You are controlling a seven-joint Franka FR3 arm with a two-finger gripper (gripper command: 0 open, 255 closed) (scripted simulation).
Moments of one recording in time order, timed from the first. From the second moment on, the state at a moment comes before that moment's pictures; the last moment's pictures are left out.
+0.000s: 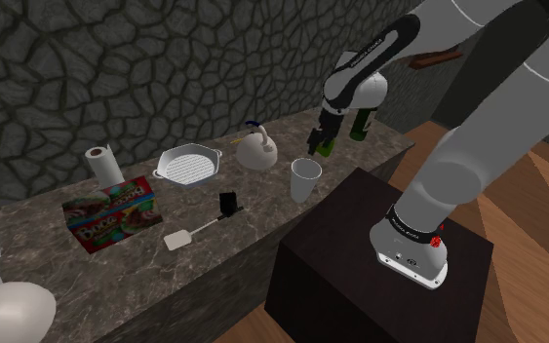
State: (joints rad) arm 0.01 -0.18 -0.28 -2.80 0.17 2.61 -0.36
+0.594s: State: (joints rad) arm 0.04 0.13 -0.27 -2.73 0.58 2.79 -0.71
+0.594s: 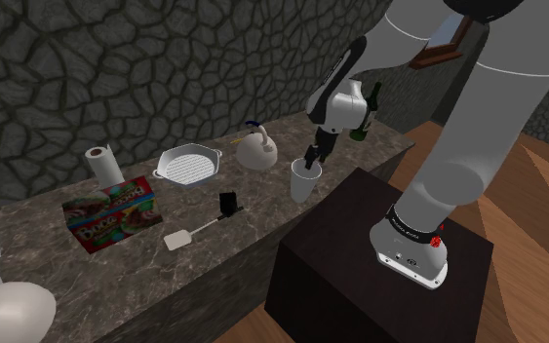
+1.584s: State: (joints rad) arm 0.02 0.21 -0.22 -2.71 0.70 2.83 -0.80
